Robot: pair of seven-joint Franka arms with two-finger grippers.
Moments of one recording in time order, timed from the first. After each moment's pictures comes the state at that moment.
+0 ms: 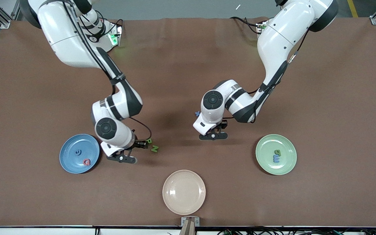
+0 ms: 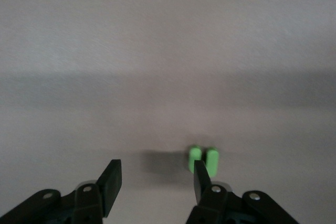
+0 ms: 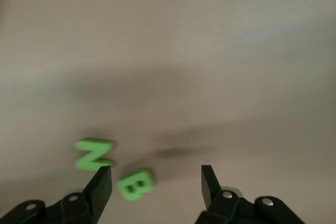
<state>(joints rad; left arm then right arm) -0.37 0.80 -0.38 -1.55 0.41 2.24 -0.92 0.34 0.74 0.10 -1.53 -0.03 2.28 0.63</state>
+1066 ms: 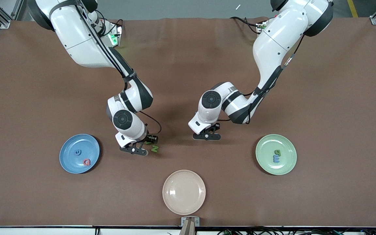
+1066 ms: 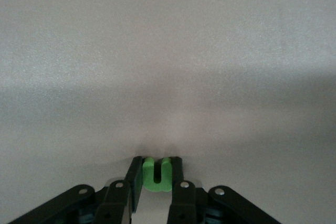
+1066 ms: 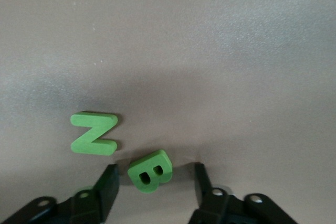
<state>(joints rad) -0.37 0.85 -0.38 -1.54 0.41 2.37 -0.86 0.38 0.75 0.10 -1.64 -0.03 2.38 0.69</state>
